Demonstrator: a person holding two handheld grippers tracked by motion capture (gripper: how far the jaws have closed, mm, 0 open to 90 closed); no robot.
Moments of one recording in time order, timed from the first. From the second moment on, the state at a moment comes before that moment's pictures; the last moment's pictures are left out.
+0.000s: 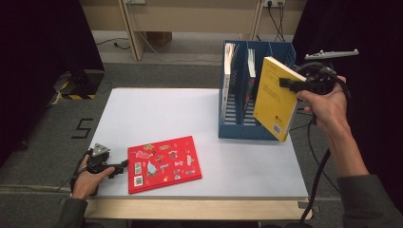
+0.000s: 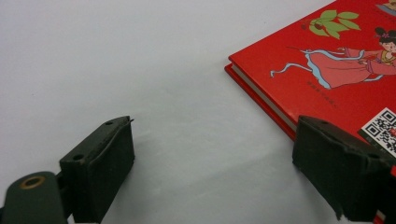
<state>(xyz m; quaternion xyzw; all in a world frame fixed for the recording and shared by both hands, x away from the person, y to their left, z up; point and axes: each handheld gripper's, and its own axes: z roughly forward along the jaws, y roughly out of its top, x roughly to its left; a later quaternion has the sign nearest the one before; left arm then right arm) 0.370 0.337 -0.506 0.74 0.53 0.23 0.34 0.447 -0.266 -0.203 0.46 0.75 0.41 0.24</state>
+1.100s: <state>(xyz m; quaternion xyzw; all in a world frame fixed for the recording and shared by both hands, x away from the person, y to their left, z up) 0.370 0.337 -0.506 0.74 0.53 0.23 0.34 0.529 -0.249 -0.218 0.53 0.71 0.38 0.25</state>
